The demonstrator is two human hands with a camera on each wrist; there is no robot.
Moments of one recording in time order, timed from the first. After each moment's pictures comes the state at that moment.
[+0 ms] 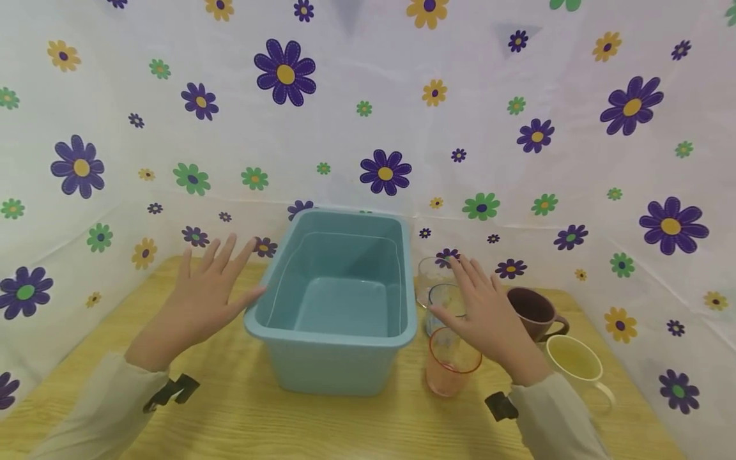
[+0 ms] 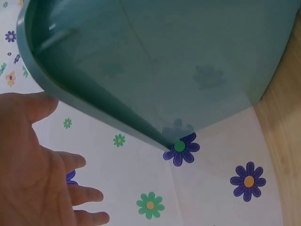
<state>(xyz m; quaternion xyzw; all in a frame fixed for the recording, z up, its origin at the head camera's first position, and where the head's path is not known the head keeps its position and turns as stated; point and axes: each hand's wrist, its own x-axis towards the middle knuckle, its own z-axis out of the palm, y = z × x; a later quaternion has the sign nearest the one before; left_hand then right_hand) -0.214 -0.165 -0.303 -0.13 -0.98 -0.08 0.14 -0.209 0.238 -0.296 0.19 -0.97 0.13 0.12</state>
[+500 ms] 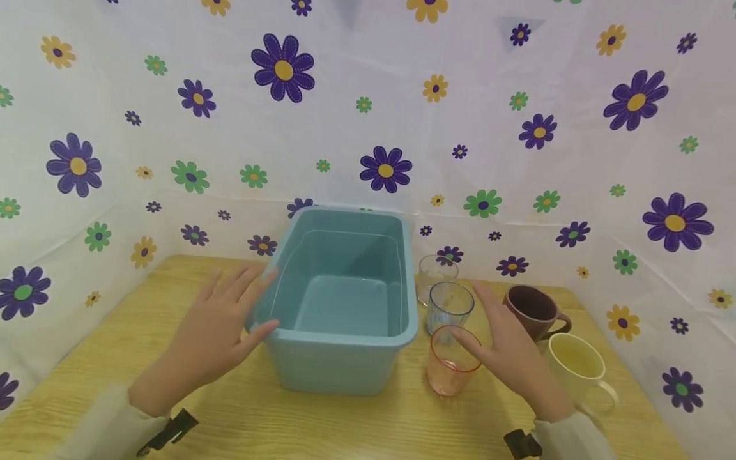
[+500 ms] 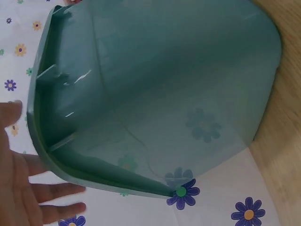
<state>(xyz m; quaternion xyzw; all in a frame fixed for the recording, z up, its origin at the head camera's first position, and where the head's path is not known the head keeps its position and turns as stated) -0.183 -0.141 -0.319 -0.24 -0.93 -0.06 0.28 -0.190 0.270 -0.335 0.18 -0.94 0.24 0.12</state>
